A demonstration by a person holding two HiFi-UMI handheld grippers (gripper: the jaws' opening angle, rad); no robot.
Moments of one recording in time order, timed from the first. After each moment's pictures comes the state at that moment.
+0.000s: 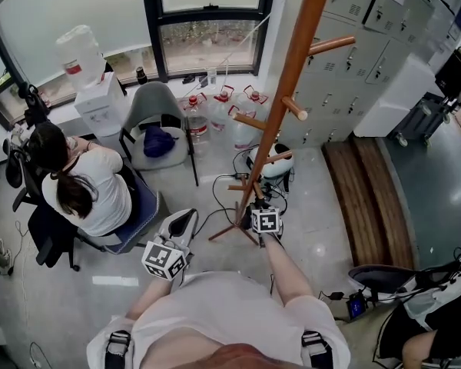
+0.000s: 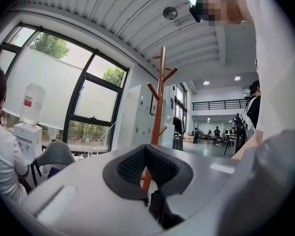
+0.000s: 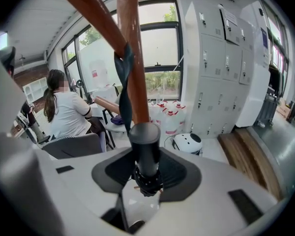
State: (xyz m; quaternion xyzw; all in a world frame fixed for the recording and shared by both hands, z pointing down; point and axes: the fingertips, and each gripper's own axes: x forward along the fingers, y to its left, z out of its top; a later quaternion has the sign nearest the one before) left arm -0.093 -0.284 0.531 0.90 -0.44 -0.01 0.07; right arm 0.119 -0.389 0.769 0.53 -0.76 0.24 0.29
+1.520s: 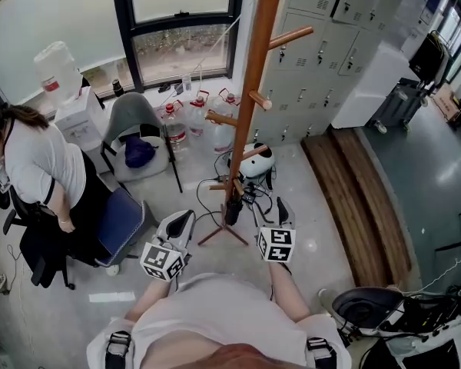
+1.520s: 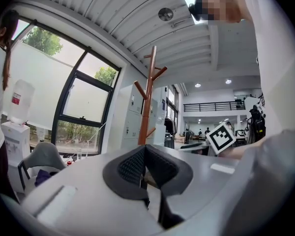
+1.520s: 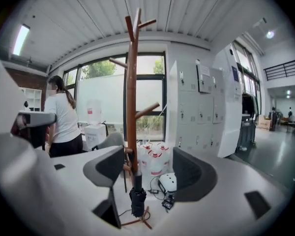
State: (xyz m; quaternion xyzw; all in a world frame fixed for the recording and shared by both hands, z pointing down) left arm -0.071 -0.270 0.526 0.92 -0.39 -0.03 0.06; right arm 0.151 -0.299 0.562 0.64 -0.75 0.08 0.13
